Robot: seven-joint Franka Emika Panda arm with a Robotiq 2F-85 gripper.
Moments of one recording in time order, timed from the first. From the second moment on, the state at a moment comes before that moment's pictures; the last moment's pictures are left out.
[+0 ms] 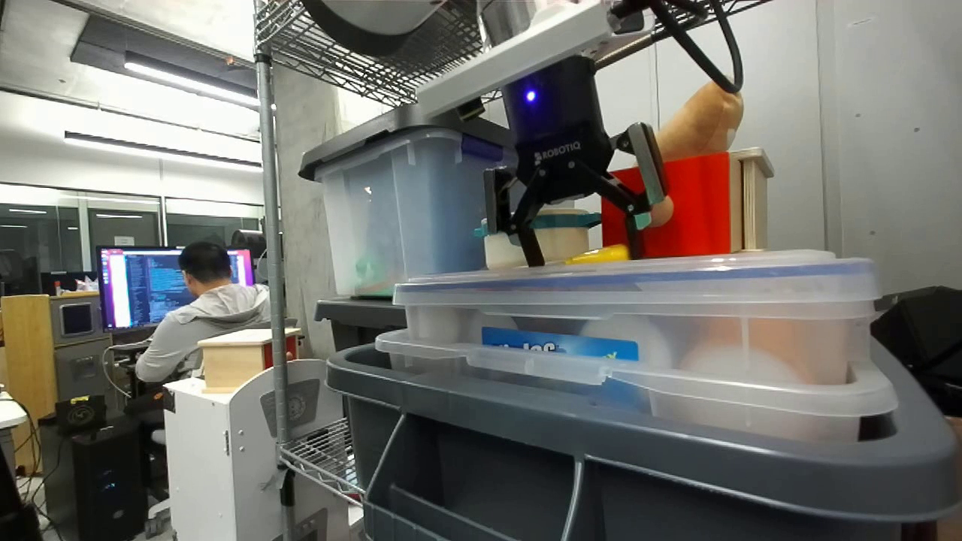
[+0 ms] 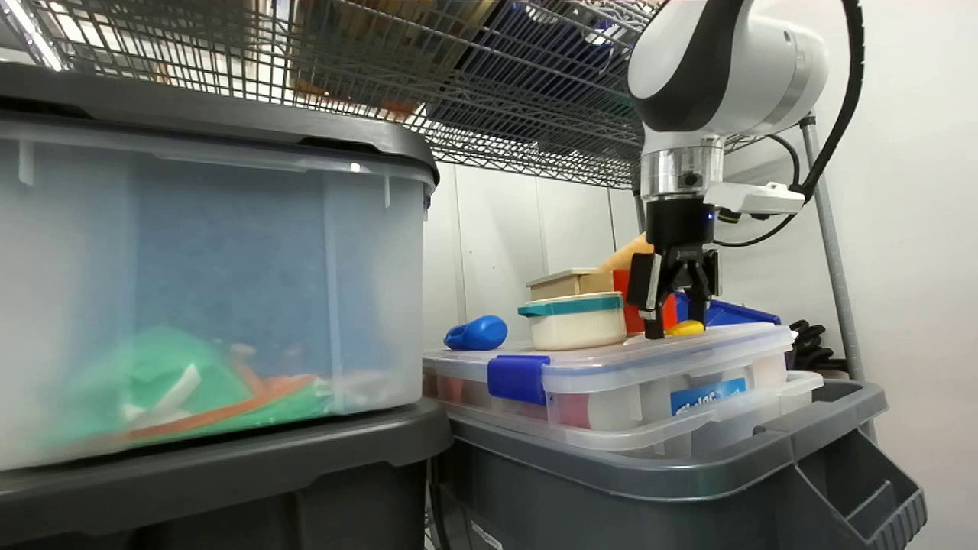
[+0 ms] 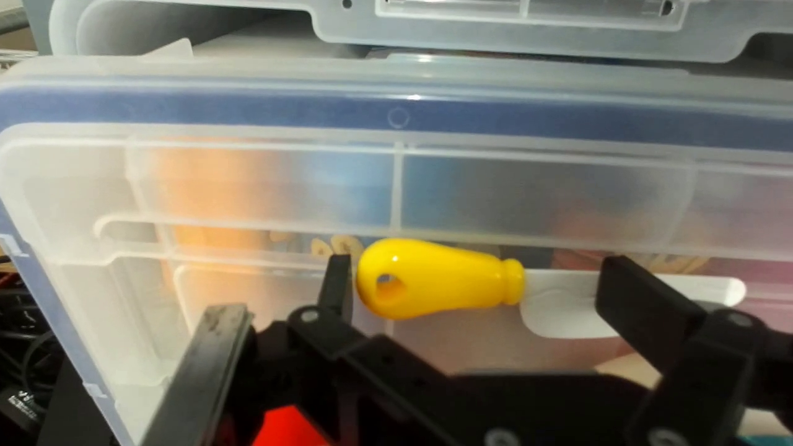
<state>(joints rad) -0.08 0.06 -0.06 -2.12 -0.05 2.42 -0.23</state>
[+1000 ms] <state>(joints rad) -0.09 0.06 -0.06 -2.10 -0.05 2.42 -0.23</state>
